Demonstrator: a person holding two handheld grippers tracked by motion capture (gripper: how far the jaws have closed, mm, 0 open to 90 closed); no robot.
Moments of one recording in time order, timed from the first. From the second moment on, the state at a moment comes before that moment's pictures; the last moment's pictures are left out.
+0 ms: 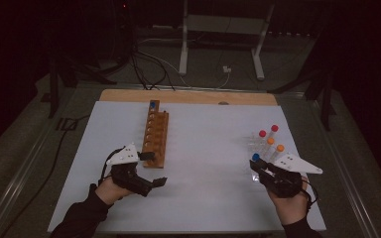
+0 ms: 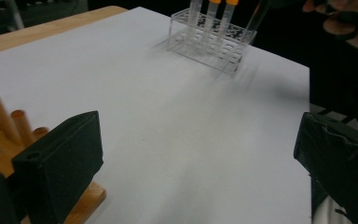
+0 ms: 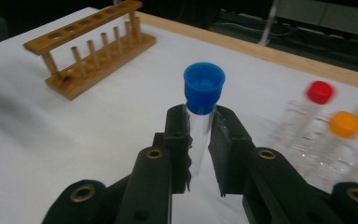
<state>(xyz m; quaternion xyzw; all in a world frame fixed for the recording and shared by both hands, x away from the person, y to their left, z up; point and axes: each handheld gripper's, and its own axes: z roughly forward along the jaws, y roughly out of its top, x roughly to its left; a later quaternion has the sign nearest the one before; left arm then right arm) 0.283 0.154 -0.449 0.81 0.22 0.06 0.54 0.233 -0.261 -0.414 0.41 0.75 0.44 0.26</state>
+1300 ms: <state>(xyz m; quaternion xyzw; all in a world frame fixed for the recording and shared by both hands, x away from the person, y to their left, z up) 0.292 0.063 -0.427 0.82 0.13 0.00 0.56 0.232 -0.179 -0.439 0.32 0.82 0.44 0.15</state>
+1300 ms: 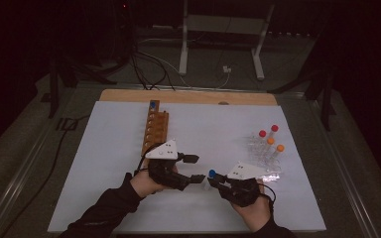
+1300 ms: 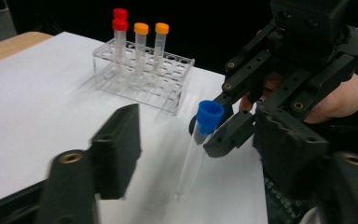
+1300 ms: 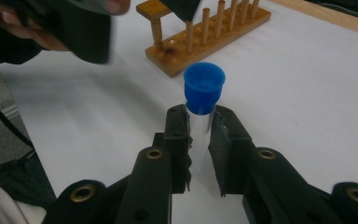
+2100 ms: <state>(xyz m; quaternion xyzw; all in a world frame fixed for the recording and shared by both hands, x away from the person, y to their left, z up) 0.295 0.036 -0.433 0.83 0.09 0.01 0.54 0.233 -0.179 -0.439 0.32 0.82 0.45 0.15</state>
